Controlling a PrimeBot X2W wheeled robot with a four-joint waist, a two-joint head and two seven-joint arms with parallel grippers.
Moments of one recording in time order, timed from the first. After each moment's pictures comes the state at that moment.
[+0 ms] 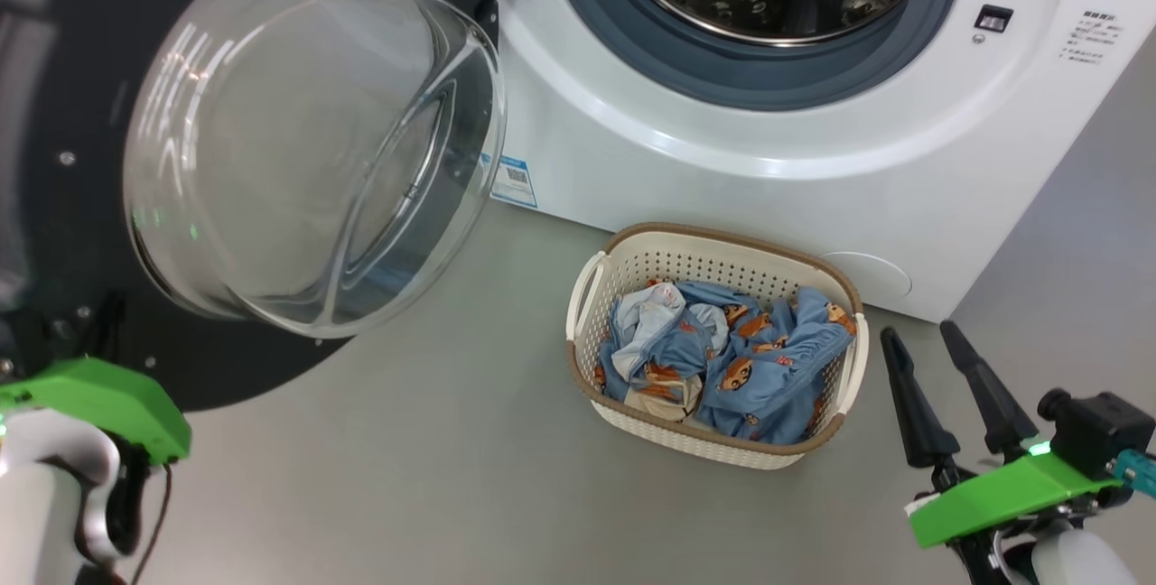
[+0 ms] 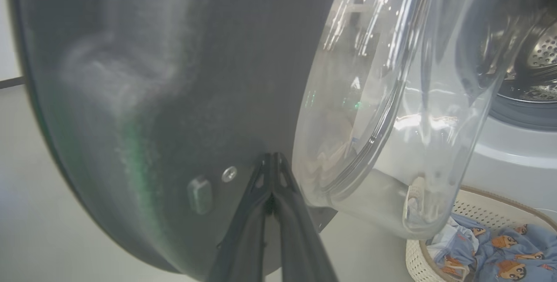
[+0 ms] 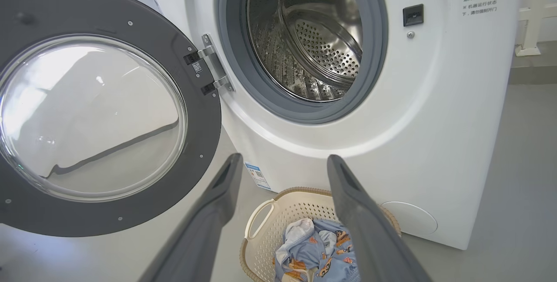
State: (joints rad) left arm -0.43 0.34 -0.15 0.50 -0.53 0.09 -0.05; right arm -0.12 -0.21 0.08 0.19 0.48 0.13 -0.25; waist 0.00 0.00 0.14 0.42
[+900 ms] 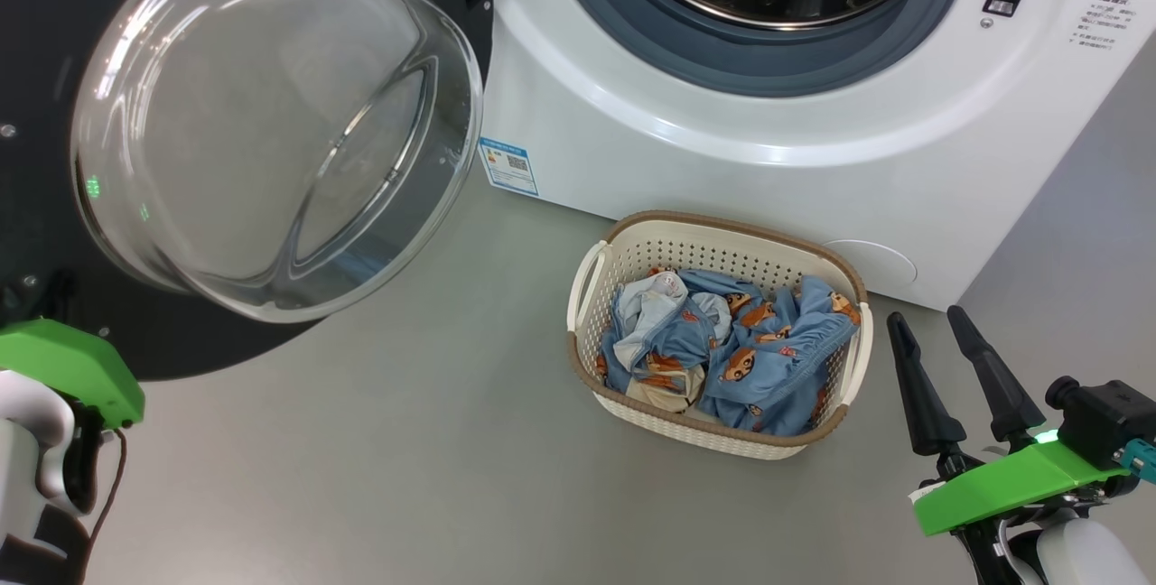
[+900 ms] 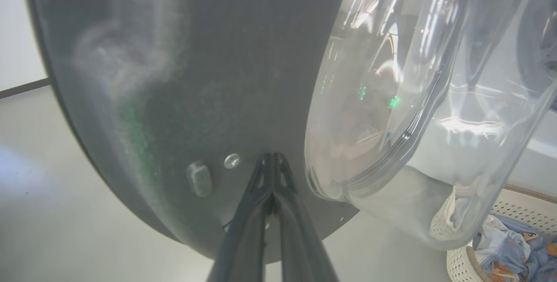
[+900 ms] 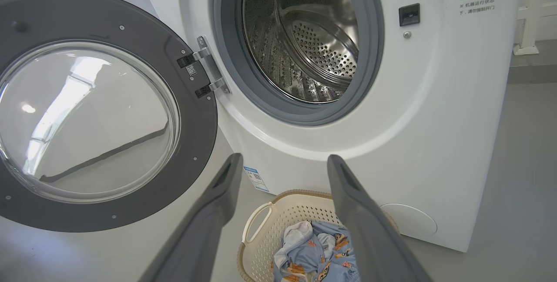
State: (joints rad) left arm -0.66 0.37 -0.20 0.88 -0.50 0.02 -0.13; right arm -0.15 -0.21 0.07 0.19 0.48 0.13 -0.25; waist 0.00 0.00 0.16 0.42
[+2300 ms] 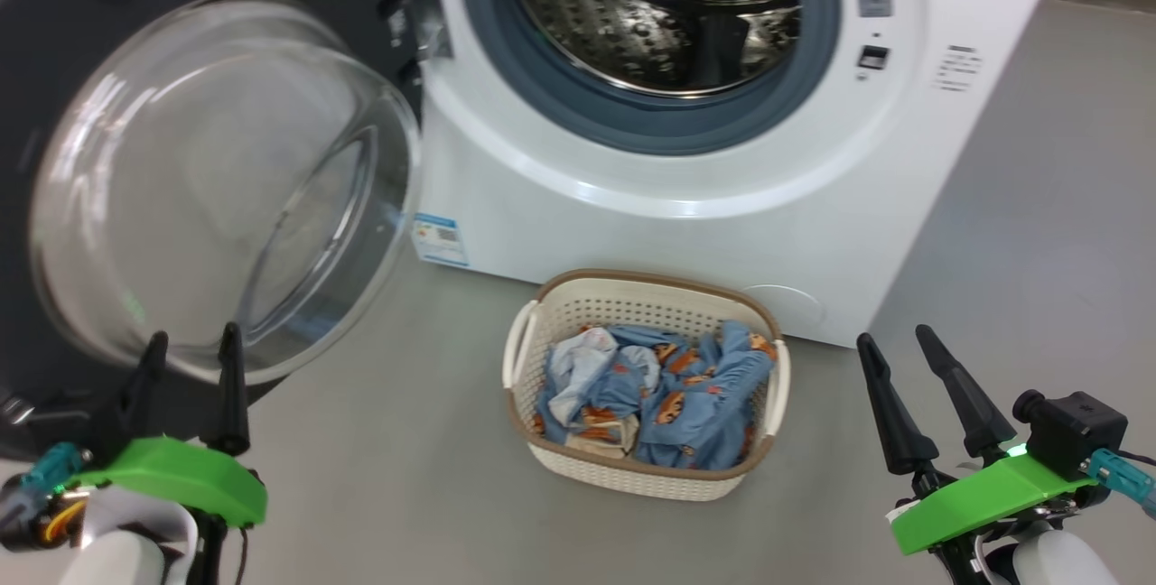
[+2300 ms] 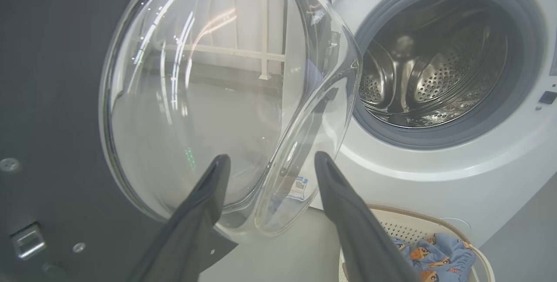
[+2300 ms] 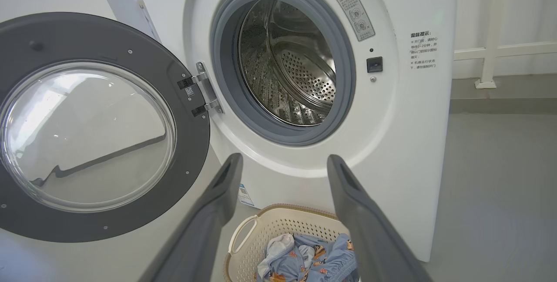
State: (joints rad) left arm -0.30 0.30 -0.22 0.40 -0.53 0.07 -0.24; right arm -0.14 -0.21 0.12 0.21 0.48 0.13 -0.25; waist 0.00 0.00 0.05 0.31
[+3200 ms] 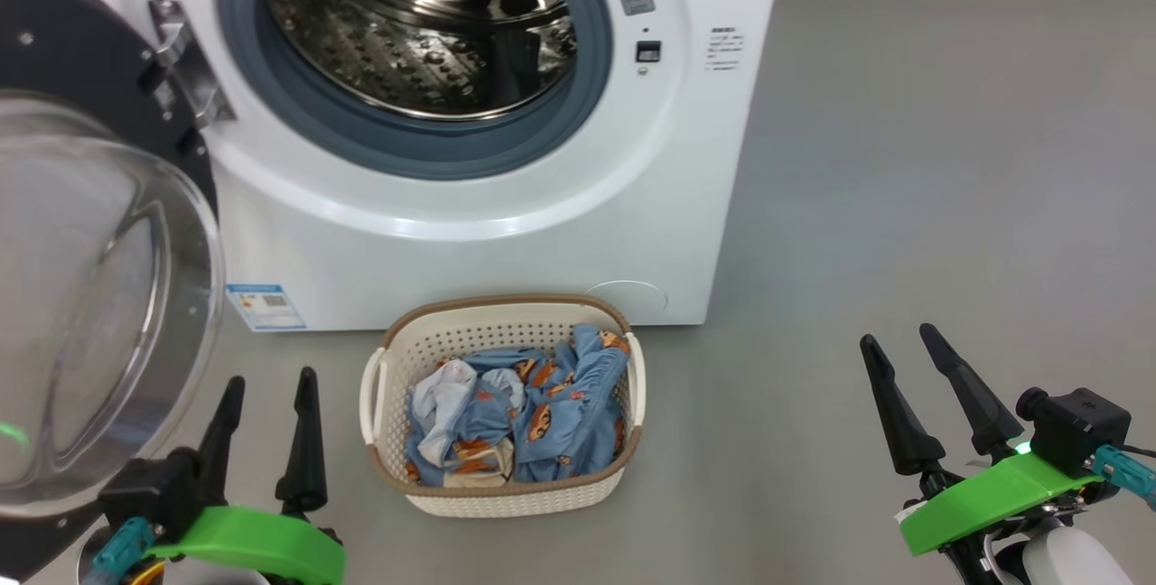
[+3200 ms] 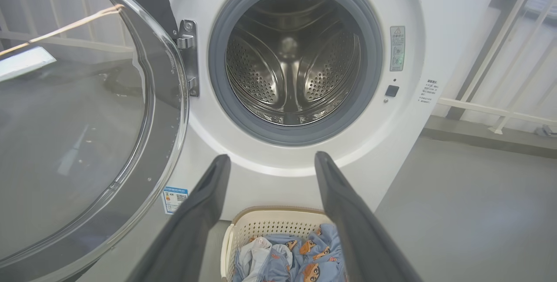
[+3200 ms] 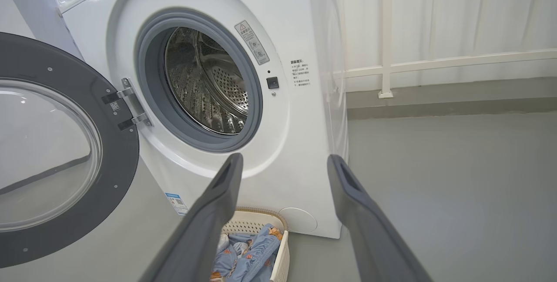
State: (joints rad) left arm -0.12 0.22 -0.25 0.14 -0.52 0.15 -0.25; right arm -0.14 -0.25 0.14 0.21 0.48 0.13 -0.25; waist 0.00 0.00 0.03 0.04
